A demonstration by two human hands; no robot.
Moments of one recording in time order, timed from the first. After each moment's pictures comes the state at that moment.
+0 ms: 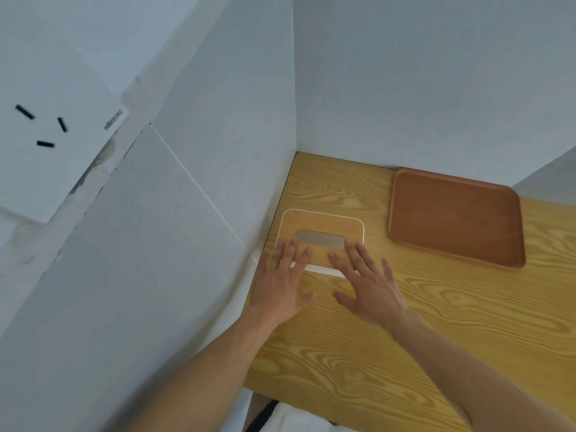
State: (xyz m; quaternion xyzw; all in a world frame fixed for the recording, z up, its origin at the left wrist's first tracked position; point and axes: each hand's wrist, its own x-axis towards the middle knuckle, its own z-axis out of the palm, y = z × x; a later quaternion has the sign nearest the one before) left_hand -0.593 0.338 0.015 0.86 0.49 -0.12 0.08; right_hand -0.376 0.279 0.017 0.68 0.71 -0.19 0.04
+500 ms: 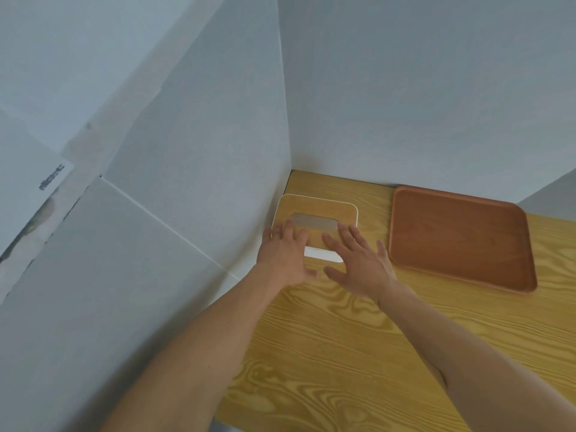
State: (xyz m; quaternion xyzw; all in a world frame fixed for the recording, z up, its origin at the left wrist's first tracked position) left_hand -0.540 0.443 0.057 0.84 0.50 -0.18 0.12; right_hand -0.360 0.374 0.032 0.69 0.69 -0.22 0.03
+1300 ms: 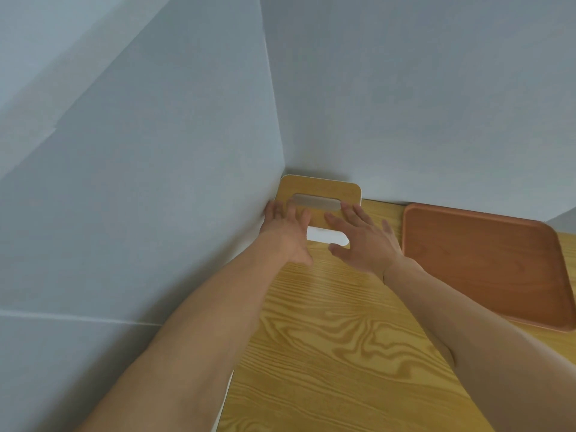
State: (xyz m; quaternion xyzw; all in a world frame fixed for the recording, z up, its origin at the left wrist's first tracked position) left_hand -0.500 0.549 0.065 0.84 0.47 -0.27 0.06; right_hand -0.331 0.479 0.030 0.71 0.67 -0.22 0.00
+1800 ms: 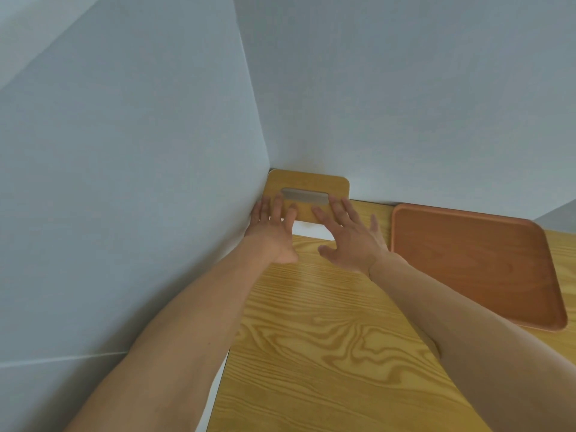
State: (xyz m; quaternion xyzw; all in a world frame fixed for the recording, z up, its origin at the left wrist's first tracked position) left_hand -0.498 0.569 0.035 0.83 0.49 -0.27 0.07; right_hand -0.323 0.495 0.022 0.70 0.68 -0.21 0.03
